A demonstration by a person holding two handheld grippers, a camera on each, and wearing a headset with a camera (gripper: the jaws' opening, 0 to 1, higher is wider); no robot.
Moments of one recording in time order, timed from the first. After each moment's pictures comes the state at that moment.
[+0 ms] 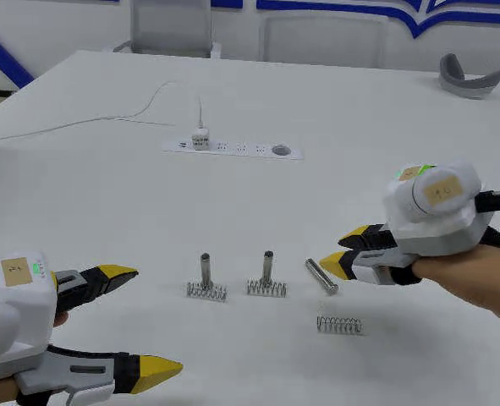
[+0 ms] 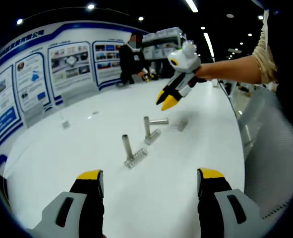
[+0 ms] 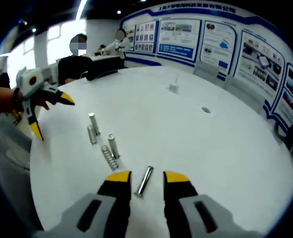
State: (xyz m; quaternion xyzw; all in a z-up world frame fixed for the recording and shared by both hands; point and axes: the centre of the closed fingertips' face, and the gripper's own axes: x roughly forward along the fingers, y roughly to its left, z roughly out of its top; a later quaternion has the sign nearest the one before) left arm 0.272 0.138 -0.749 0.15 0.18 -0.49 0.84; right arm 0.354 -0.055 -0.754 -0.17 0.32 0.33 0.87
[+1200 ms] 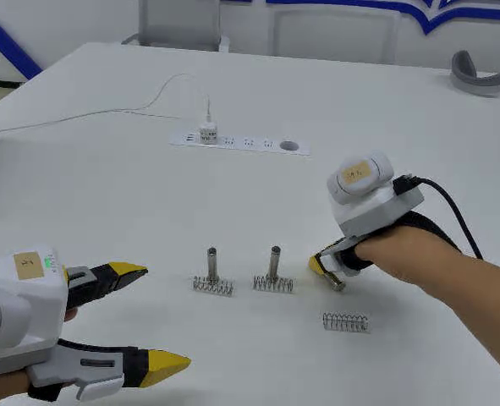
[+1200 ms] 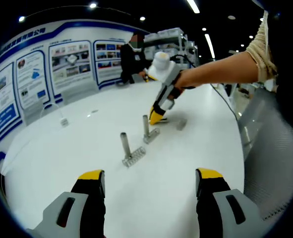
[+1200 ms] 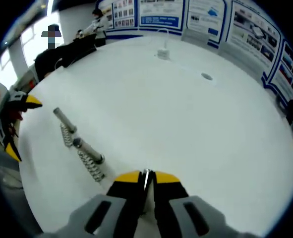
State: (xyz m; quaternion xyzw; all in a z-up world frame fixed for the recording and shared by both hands) left arm 0.271 0.136 -0.753 0.14 0.18 -0.49 0.84; right arm 0.378 -0.046 -0.805 -0.15 0.44 0.27 0.84
